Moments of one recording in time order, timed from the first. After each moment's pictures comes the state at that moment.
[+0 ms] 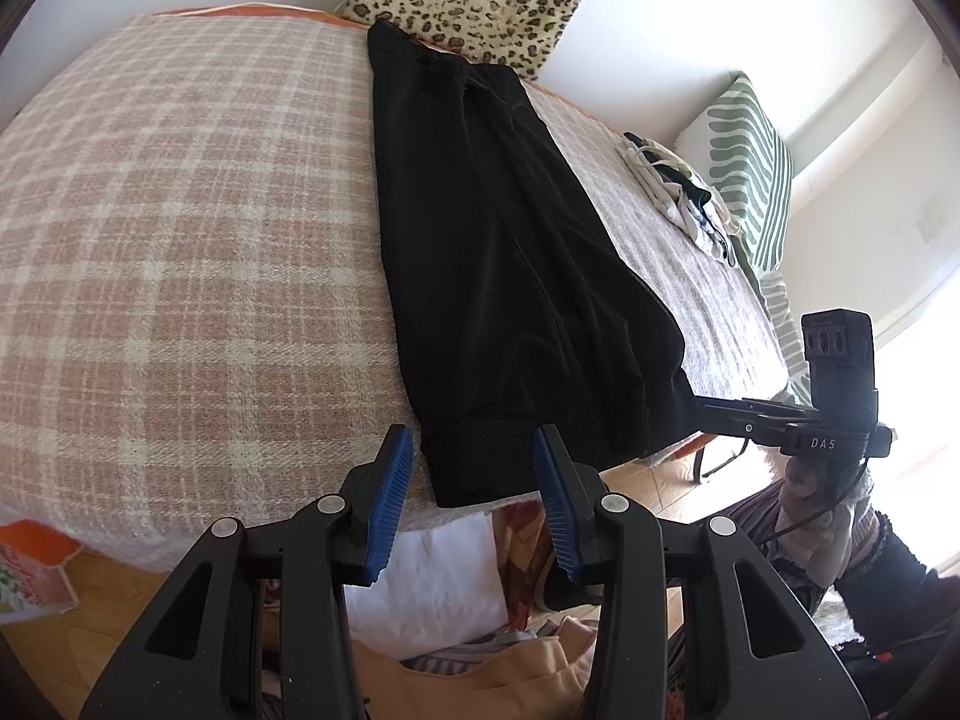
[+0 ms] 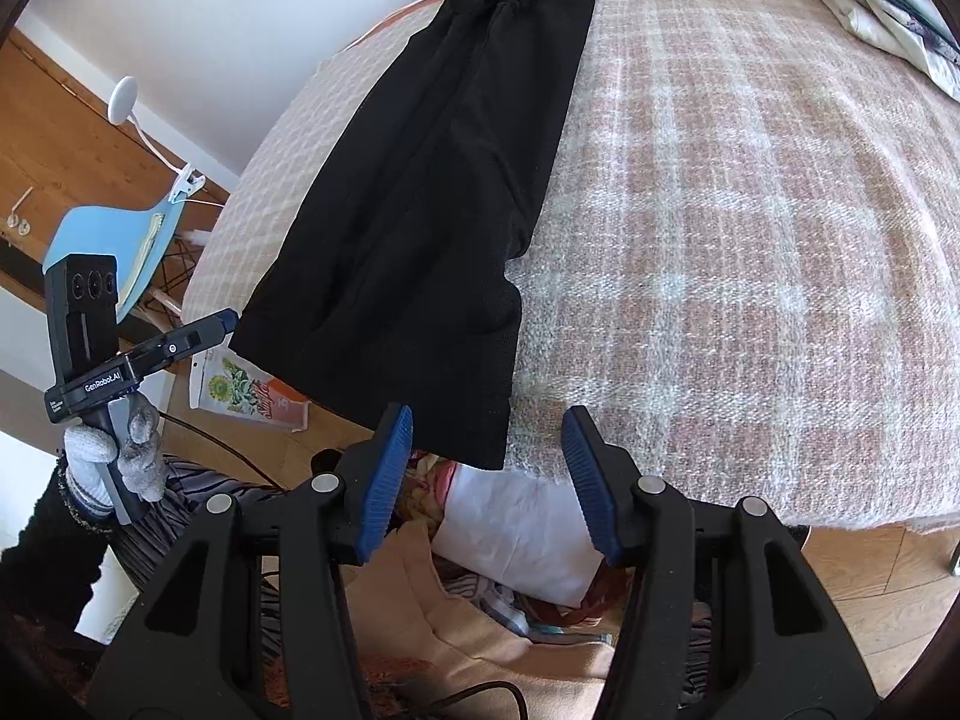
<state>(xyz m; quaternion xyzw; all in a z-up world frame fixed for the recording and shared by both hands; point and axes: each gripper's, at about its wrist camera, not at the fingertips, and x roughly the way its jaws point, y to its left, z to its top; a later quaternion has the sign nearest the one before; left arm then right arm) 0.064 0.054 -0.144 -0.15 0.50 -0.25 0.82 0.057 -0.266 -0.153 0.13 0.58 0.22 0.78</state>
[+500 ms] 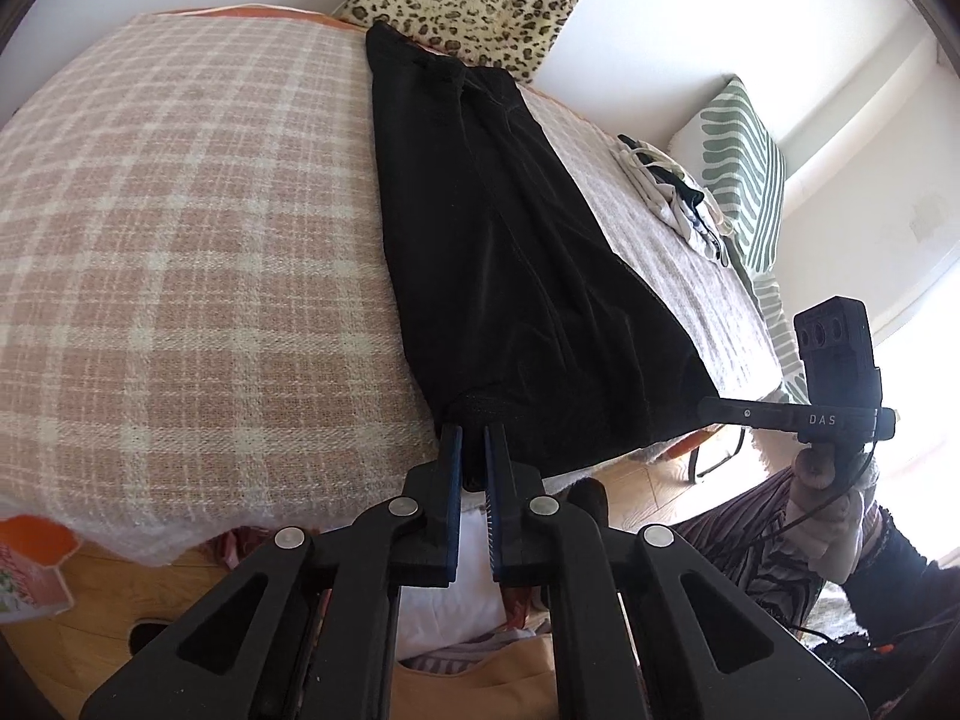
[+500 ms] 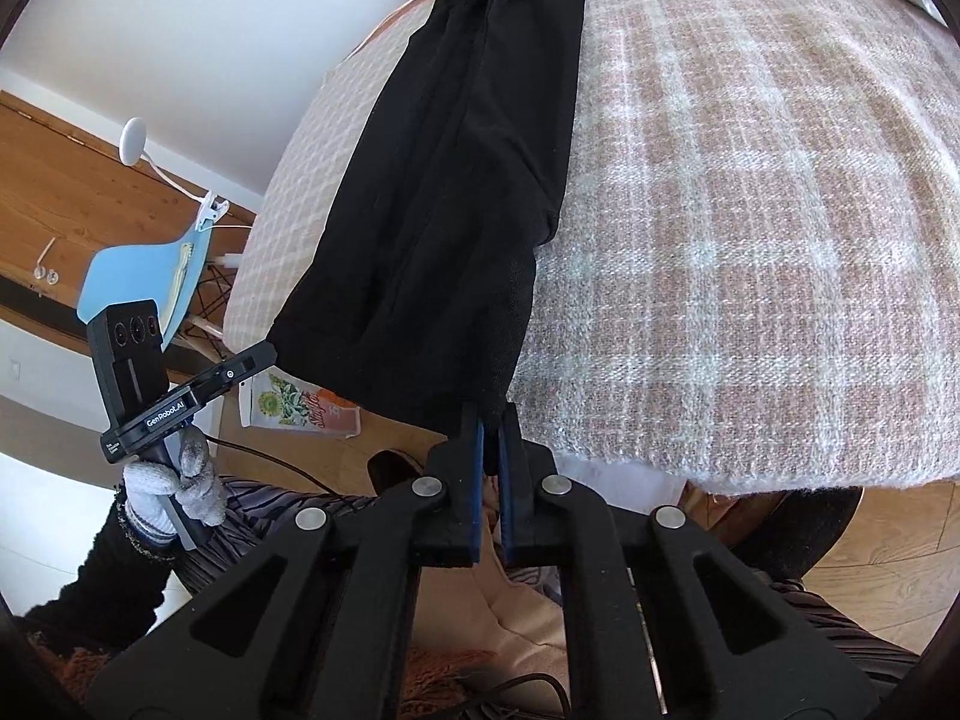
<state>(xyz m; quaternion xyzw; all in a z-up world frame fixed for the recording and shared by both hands) 0.056 0.059 -0.143 -0.15 0.49 -0.26 0.82 0.055 -0.271 -0.151 0.20 0.59 0.23 0.75</state>
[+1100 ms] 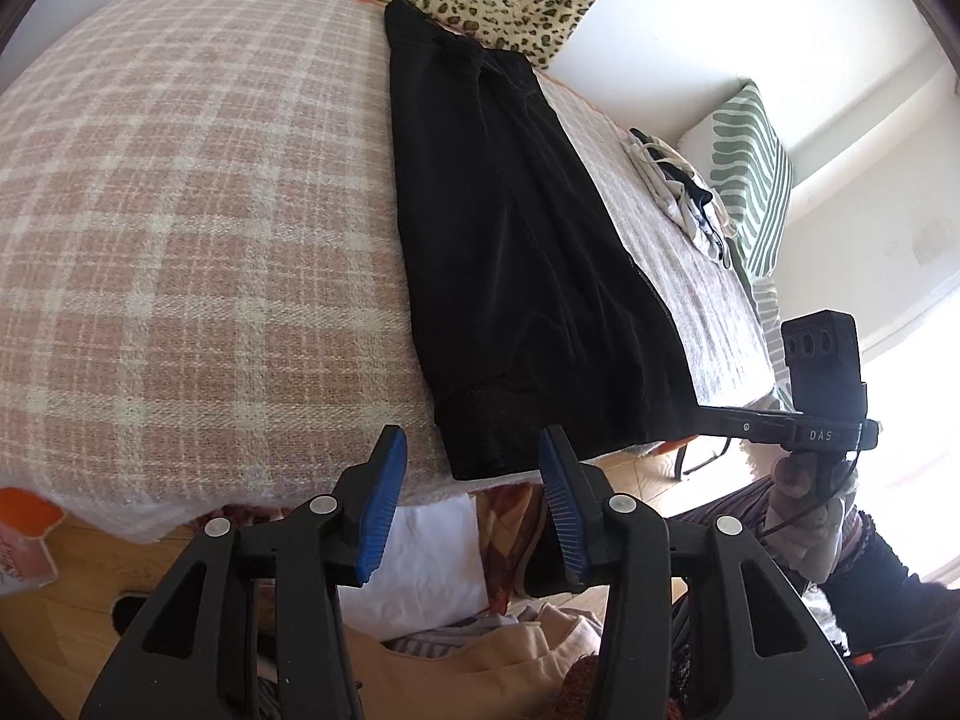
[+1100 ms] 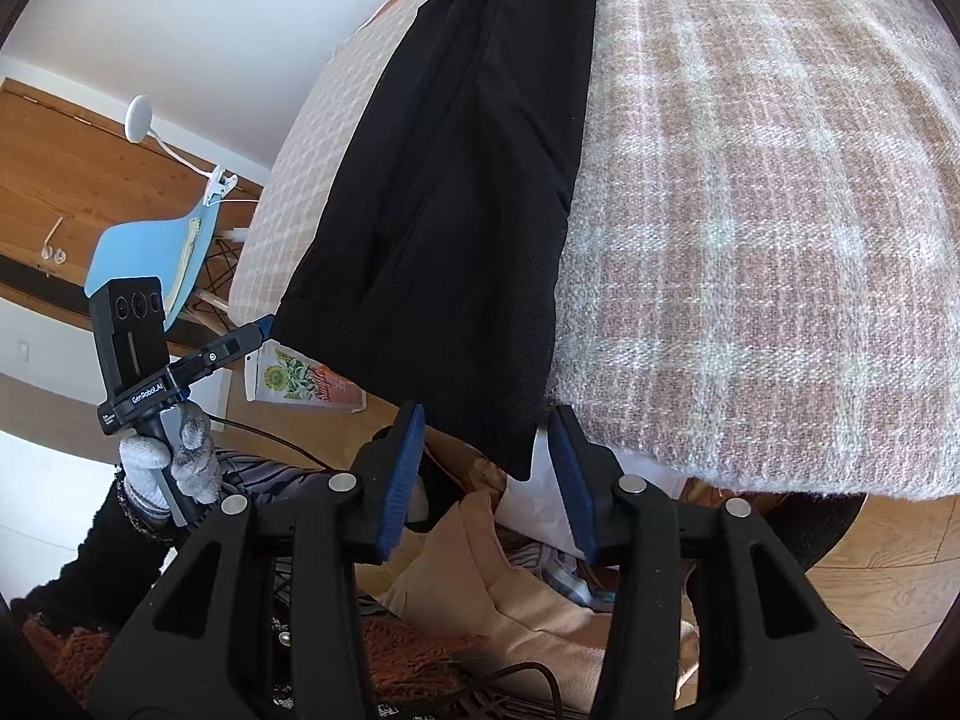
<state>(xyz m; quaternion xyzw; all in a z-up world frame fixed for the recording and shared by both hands) 0.062 0.057 -0.156 -0.17 0.52 -0.26 0.79 0.065 -0.266 -0.163 0.19 0.61 0.26 0.73</state>
